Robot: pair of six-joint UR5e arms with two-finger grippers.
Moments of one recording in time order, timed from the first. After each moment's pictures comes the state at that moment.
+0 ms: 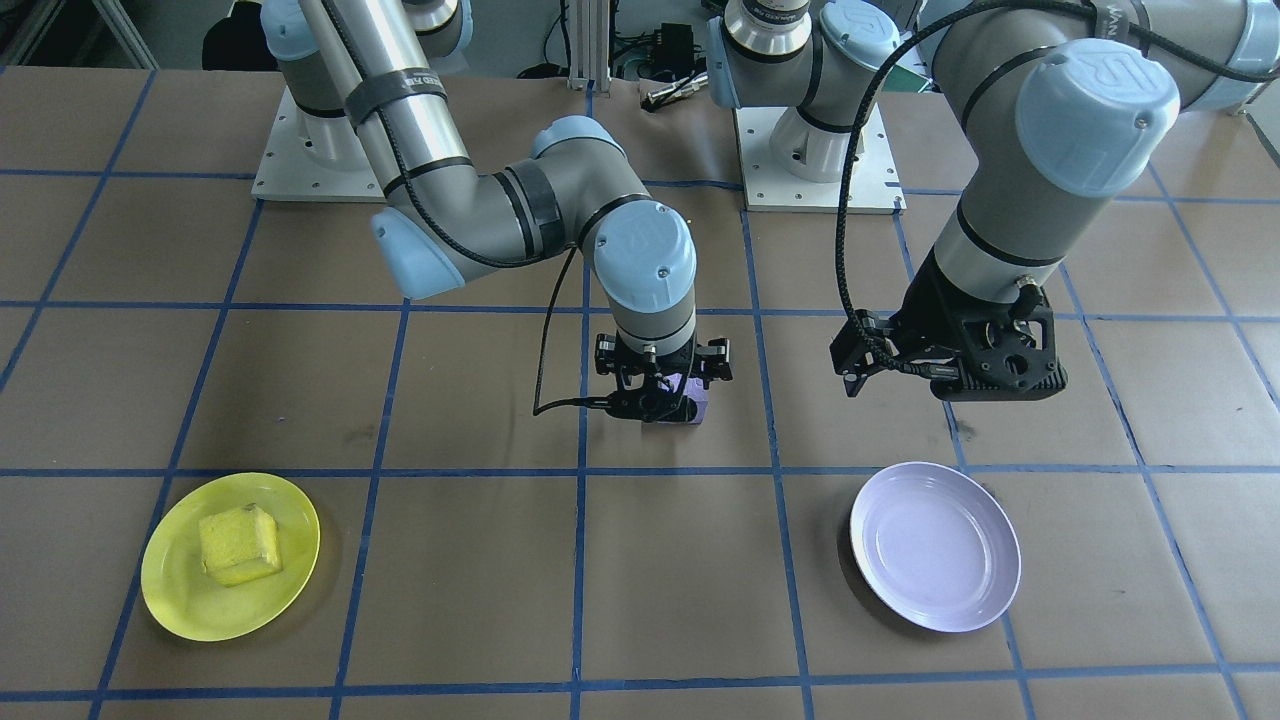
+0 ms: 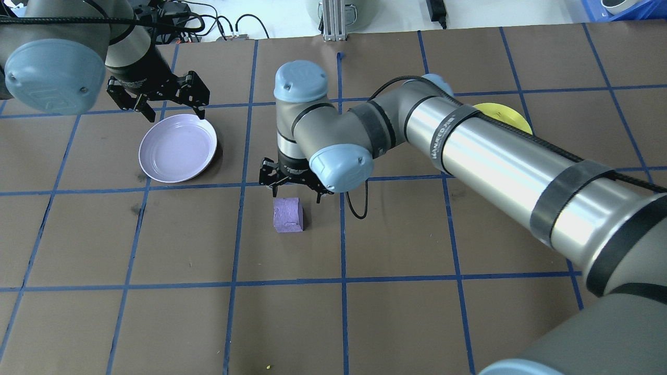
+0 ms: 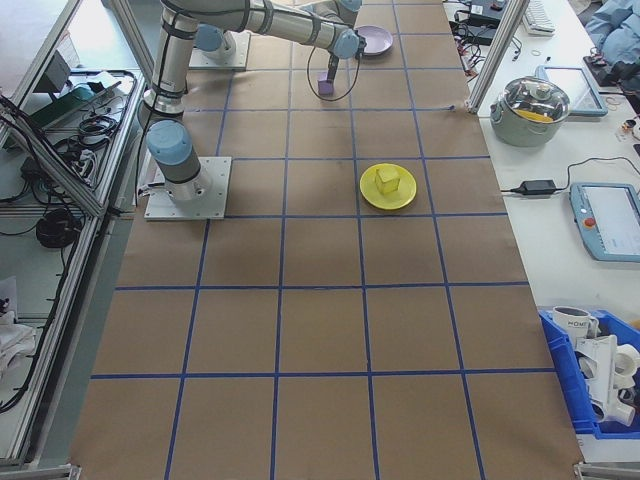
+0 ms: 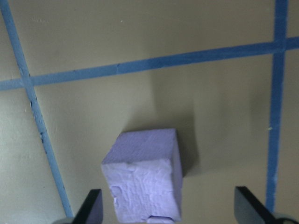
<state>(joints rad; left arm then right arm) -1.50 -1.73 -1.60 -1.35 1.59 0.05 2.04 -1.07 1.55 -1.99 -1.34 0.59</state>
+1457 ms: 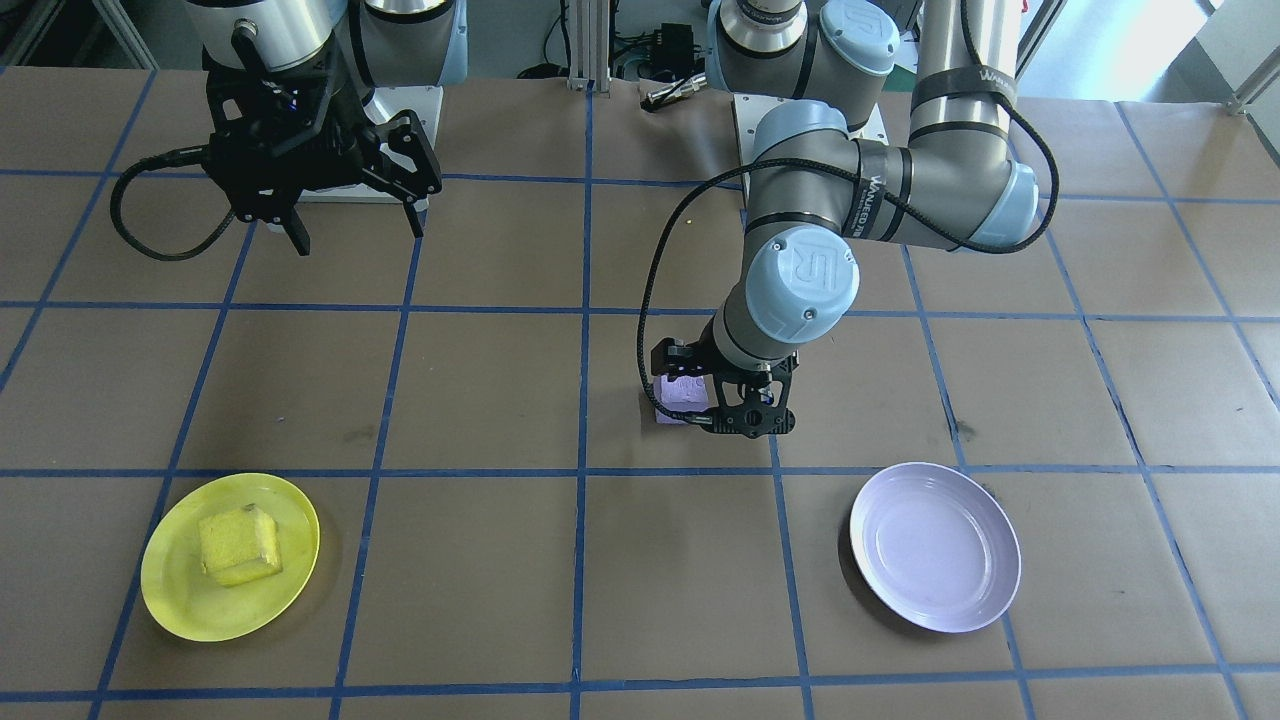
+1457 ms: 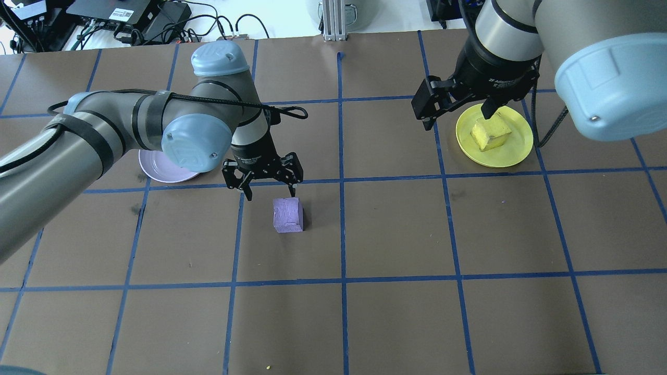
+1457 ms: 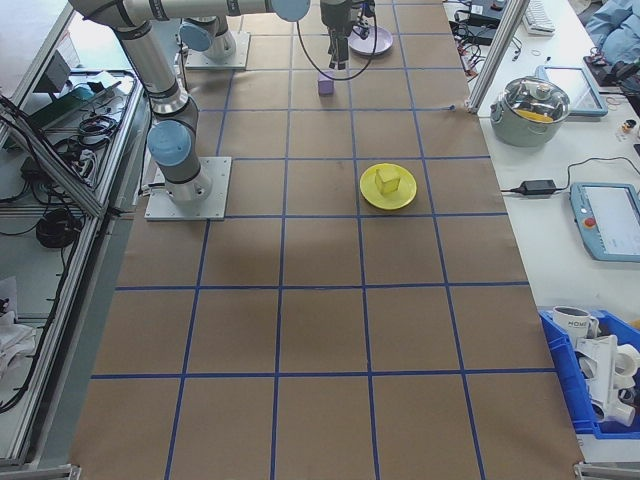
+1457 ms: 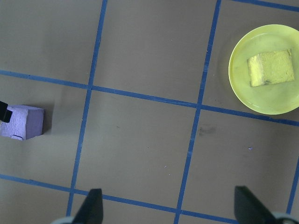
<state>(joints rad) -1.72 -1.89 -1.75 -1.35 1.47 -0.16 1.66 -1.62 1.61 -1.67 -1.52 -0.09</state>
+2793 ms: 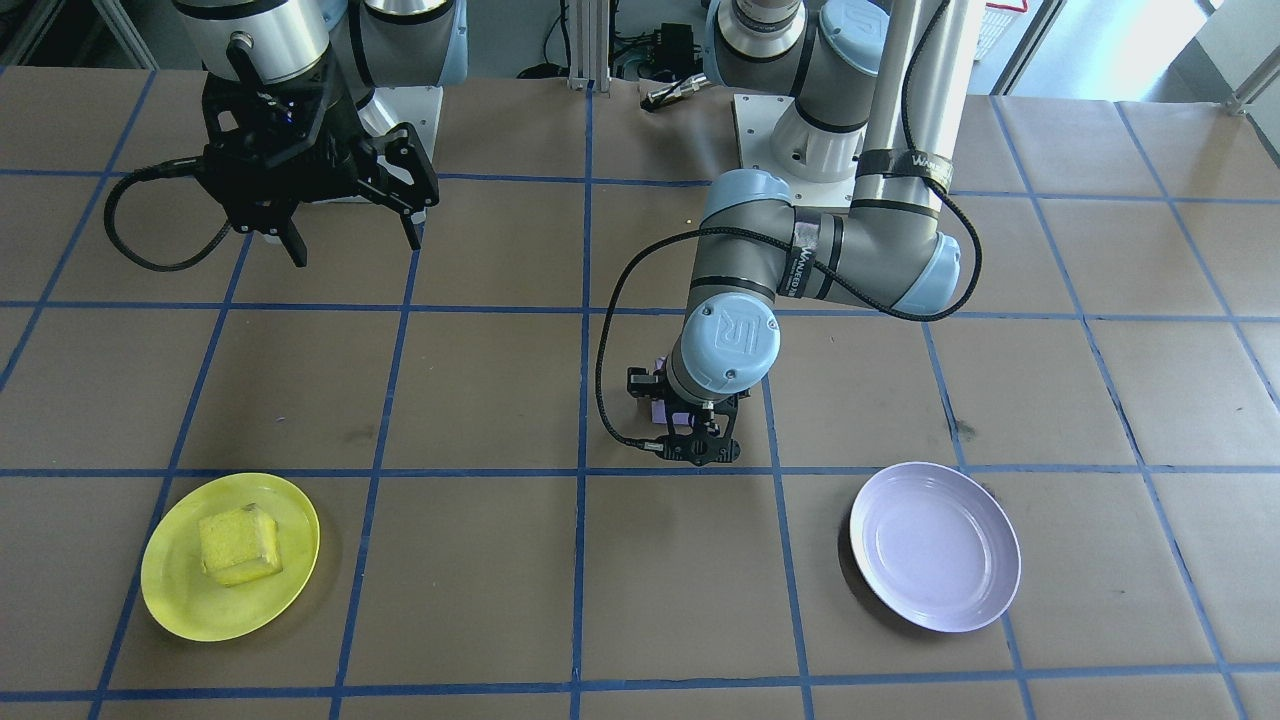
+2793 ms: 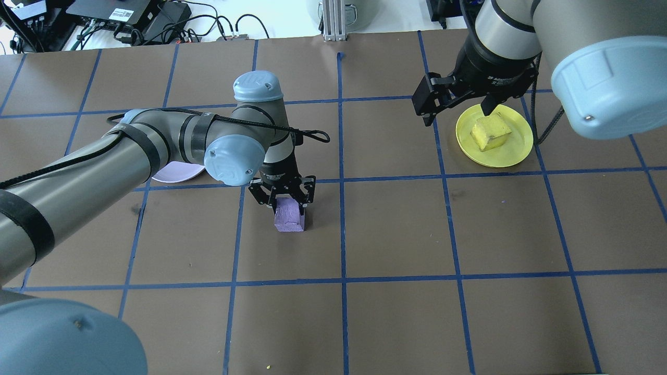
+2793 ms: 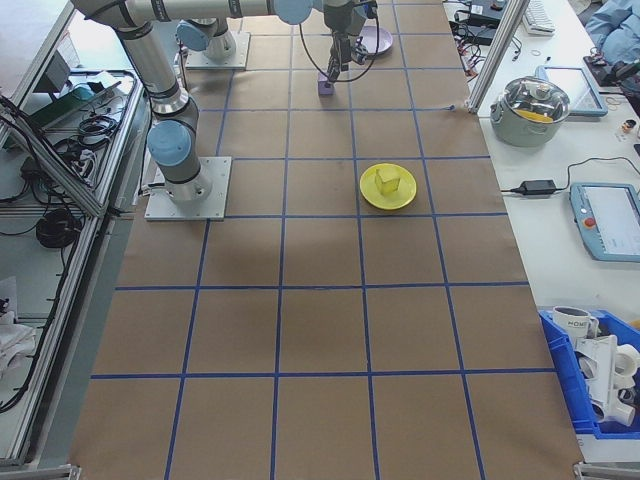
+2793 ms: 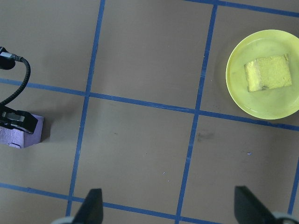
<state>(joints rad) -1.78 -2.01 -1.76 -1.27 1.48 -0.16 1.66 -1.61 1.62 -1.70 -1.52 -0.08</state>
